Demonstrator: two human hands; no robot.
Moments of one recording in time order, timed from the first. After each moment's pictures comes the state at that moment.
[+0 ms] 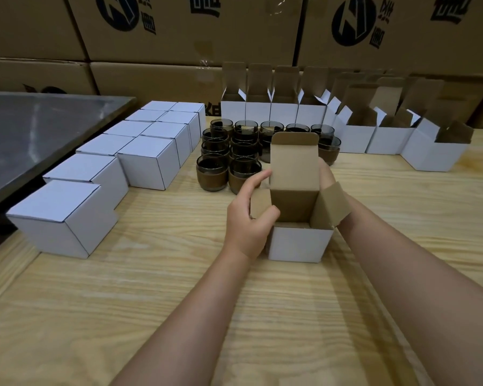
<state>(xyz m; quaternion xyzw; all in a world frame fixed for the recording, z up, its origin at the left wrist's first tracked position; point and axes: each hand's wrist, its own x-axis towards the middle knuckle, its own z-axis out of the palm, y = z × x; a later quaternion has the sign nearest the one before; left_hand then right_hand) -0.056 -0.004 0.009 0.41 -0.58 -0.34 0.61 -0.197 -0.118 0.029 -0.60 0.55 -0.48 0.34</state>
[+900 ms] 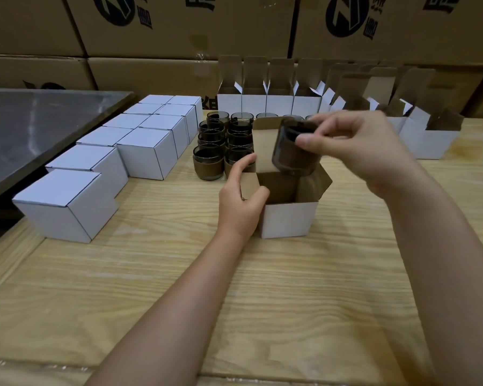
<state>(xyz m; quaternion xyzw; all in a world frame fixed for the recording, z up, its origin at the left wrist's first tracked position) -0.056 -0.006 0.009 0.42 -0.58 -0.29 0.64 -0.219 -0.006 0.121 -0.69 0.45 -0.47 0.31</state>
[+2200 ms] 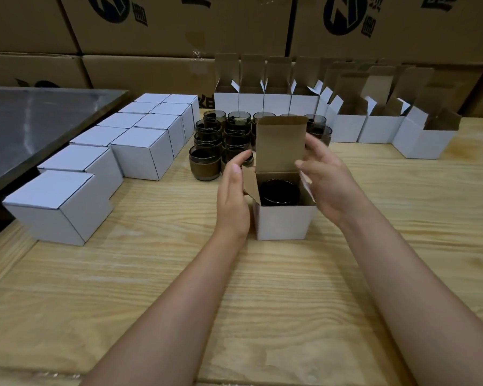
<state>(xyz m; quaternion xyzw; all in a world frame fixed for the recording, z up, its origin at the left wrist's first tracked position) -0.060 -0.005 0.013 0.40 -0.49 -0.38 0.67 -0.205 -0.030 0.057 -0.52 0.39 -0.53 0.55</state>
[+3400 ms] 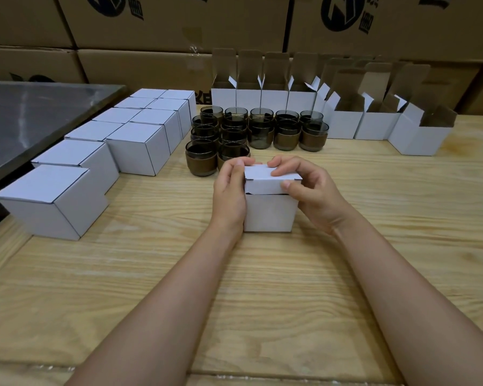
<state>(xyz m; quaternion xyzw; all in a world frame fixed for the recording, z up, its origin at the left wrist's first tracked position) -0.064 -0.015 0.015 0.42 -0.41 -0.45 0.67 -0.205 -0.024 0.028 -0.65 0.27 -0.49 0.53</state>
